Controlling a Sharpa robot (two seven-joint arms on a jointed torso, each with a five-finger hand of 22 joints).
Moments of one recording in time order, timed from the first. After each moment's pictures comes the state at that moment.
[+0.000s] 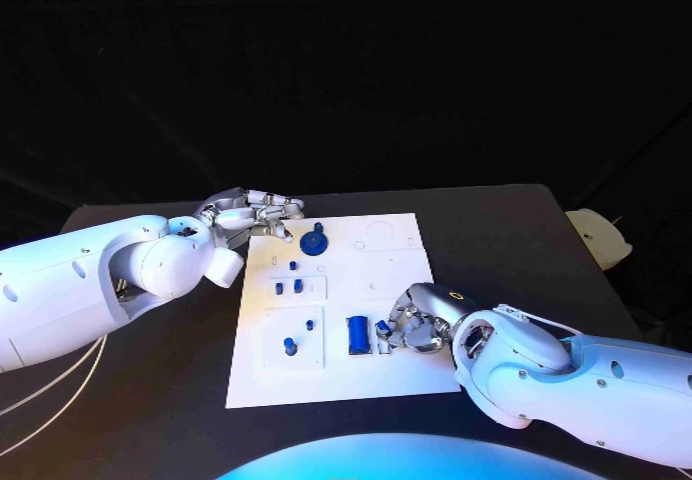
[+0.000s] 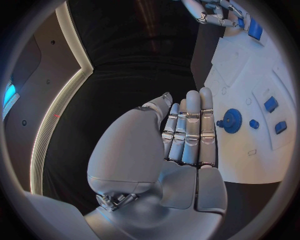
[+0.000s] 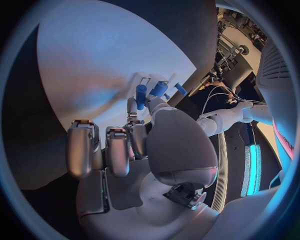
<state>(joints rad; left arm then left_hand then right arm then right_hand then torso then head) 1.17 -0.94 -0.01 1.54 -0.07 -0.14 0.10 1.46 -0.12 0.36 0.14 0.06 1.00 0.19 0.12 0.07 1.01 0.13 0.31 0.11 1.07 0.05 0.93 0.38 0.17 0.95 0.14 0.79 0.47 0.98 -0.89 -0.13 1.89 -1.49 -0.43 -0.59 1.25 -0.07 0.17 0.25 0.39 1.12 0.04 0.26 0.53 1.47 -0.04 1.30 1.31 1.46 -0.08 1.53 1.31 0.05 1.46 0.03 1.36 1.31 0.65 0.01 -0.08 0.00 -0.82</state>
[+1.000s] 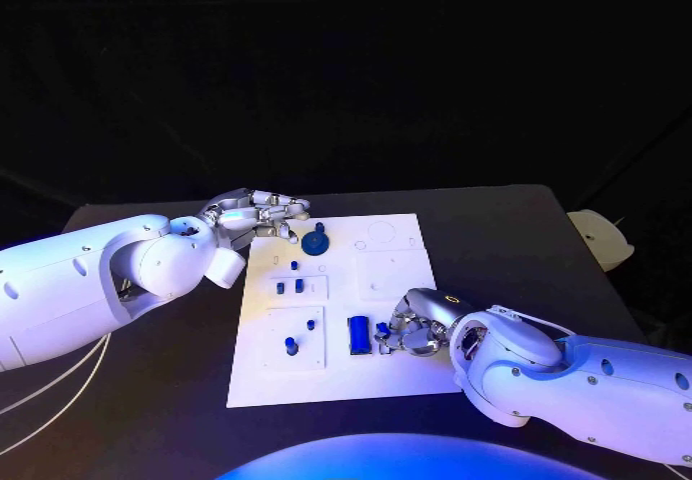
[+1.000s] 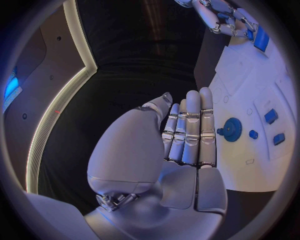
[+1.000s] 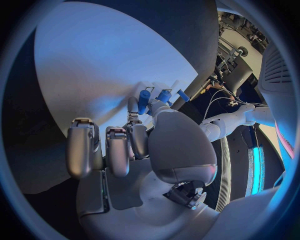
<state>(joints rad) 1.17 -0.94 -0.01 1.54 -0.04 -0.08 0.10 1.46 -0.12 0.36 0.14 0.06 1.00 0.19 0.12 0.07 1.01 0.13 0.32 0.11 1.07 0.05 0.93 0.38 0.17 0.95 0.14 0.79 0.47 0.97 -0.86 -0.13 1.86 -1.48 -0.38 -0.59 1.18 -0.09 0.11 0.29 0.39 1.12 0.04 0.26 0.54 1.46 -0.03 1.30 1.31 1.46 -0.08 1.53 1.31 0.05 1.46 0.03 1.34 1.31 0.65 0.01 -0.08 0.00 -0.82</state>
